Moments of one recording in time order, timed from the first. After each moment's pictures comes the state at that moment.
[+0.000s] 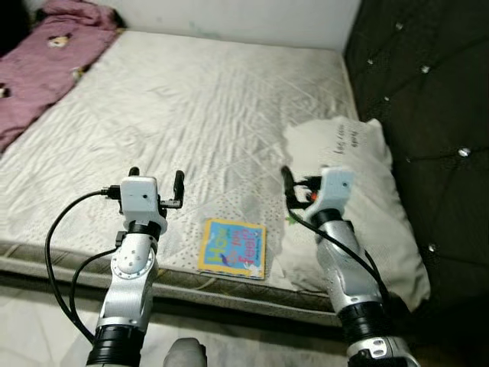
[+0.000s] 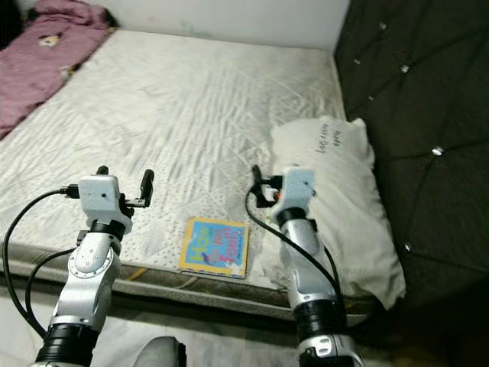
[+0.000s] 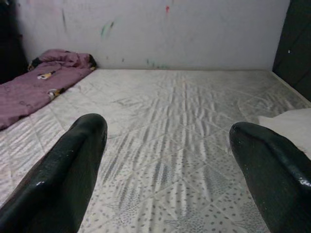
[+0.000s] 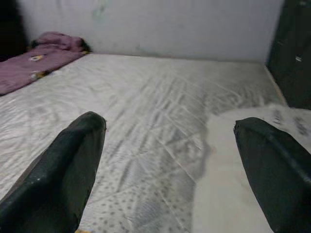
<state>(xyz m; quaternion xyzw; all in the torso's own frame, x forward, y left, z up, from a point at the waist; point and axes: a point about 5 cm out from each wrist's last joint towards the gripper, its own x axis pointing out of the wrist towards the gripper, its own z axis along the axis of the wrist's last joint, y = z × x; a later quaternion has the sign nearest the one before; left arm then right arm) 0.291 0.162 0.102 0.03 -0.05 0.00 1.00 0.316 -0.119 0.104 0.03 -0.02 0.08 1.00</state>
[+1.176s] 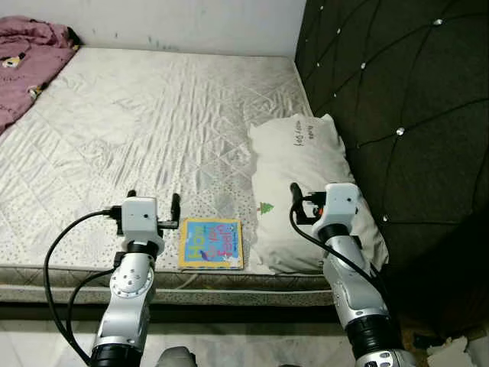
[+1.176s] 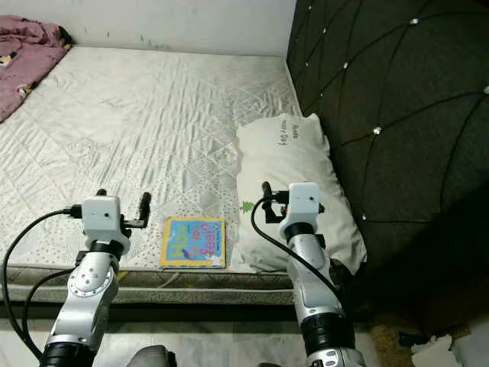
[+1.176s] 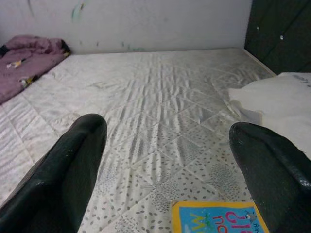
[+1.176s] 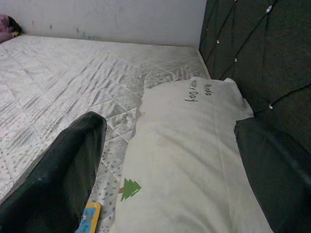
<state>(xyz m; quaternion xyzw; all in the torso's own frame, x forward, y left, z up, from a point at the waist) 0.271 0.167 0.074 0.05 0.01 0.02 1.00 0.302 -0.140 0.078 0.00 0.02 0.03 1.00</state>
